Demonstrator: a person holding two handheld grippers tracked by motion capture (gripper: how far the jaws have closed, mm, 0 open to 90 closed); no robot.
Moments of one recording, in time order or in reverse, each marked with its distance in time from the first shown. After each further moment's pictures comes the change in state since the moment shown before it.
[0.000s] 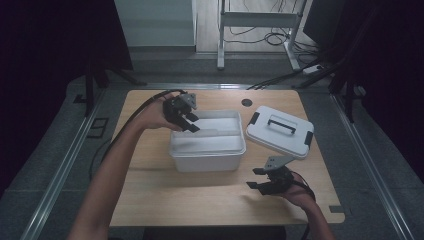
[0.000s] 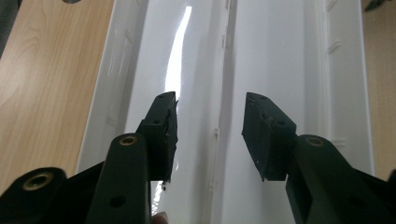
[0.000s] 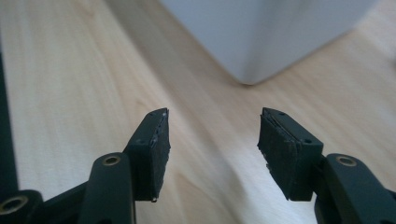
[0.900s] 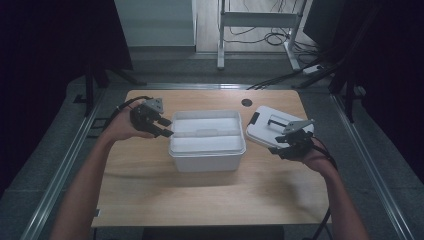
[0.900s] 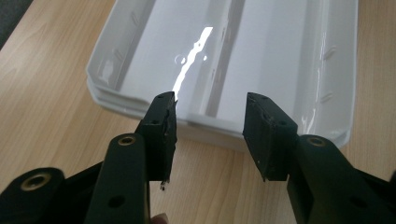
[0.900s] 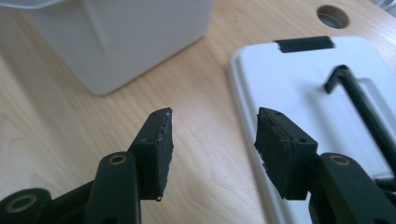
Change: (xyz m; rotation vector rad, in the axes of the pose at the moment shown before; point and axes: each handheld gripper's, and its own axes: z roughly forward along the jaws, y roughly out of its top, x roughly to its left) left arm -0.013 -0.080 -0.035 -0.071 0.055 -0.136; right arm -0.093 0.039 -0.042 0.095 -0.188 0.010
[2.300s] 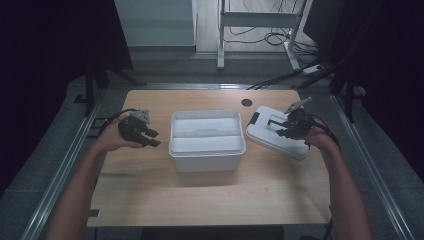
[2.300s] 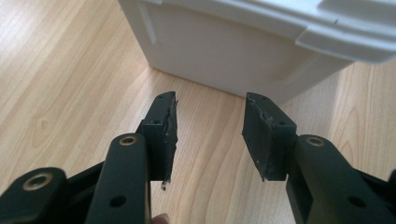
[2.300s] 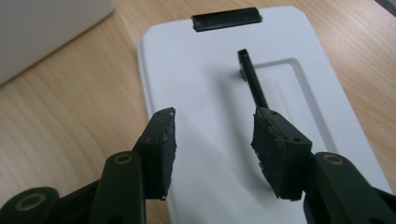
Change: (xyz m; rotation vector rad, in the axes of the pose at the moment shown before) left arm 0.009 -0.063 0.016 0.040 -0.025 -0.106; right arm -0.077 0.017 0.028 0.148 -0.056 0.039
